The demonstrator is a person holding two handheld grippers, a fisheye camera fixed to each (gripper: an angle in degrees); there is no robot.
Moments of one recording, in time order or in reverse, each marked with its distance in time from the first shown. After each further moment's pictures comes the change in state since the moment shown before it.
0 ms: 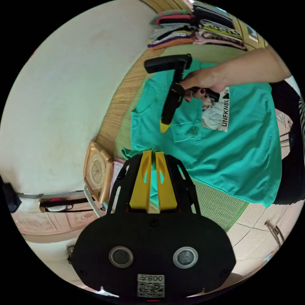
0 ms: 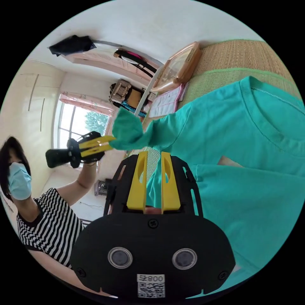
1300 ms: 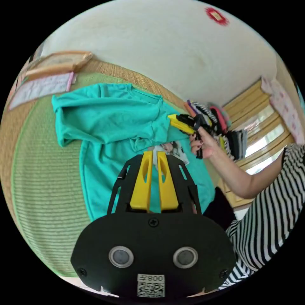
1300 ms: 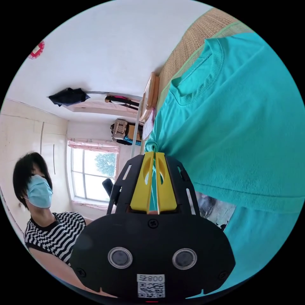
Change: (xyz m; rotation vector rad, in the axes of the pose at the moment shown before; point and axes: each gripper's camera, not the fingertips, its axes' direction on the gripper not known) left arm 0.074 0.086 0.167 0.295 0.669 -0.971; right arm 0.112 0.118 -0.163 0.289 -0.140 0.268
